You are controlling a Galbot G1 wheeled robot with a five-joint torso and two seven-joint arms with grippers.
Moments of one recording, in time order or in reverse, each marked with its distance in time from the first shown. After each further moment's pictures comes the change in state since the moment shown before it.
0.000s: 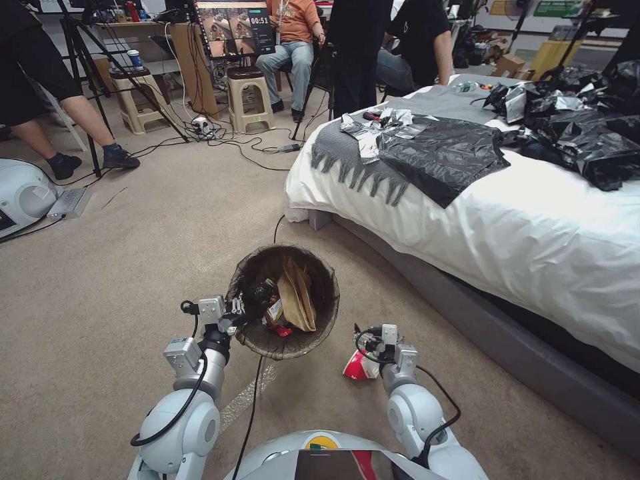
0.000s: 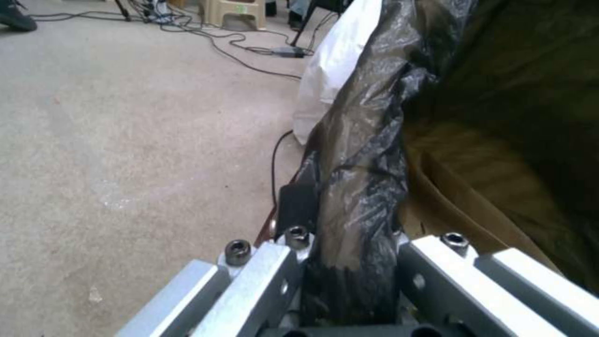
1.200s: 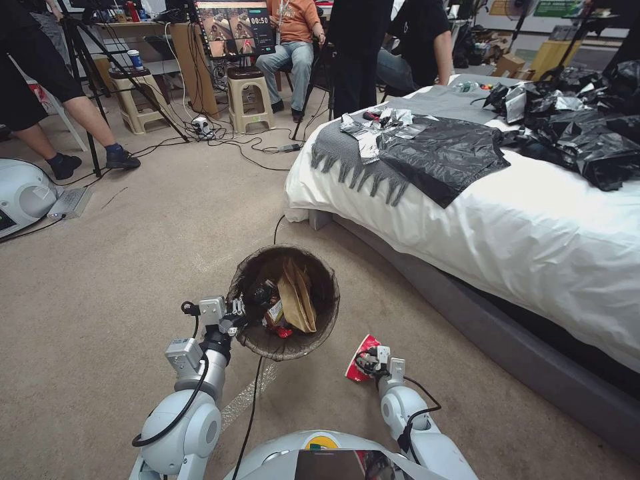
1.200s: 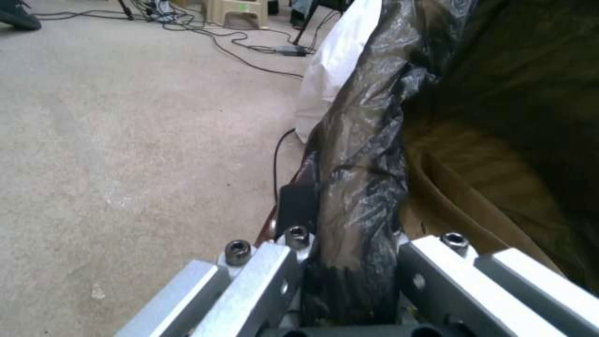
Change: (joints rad) left arm 0.003 0.001 0.008 0.001 0.003 0.000 -0.012; right arm 0.164 0.017 -0.003 -0.431 0.098 -0.065 -0.035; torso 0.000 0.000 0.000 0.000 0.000
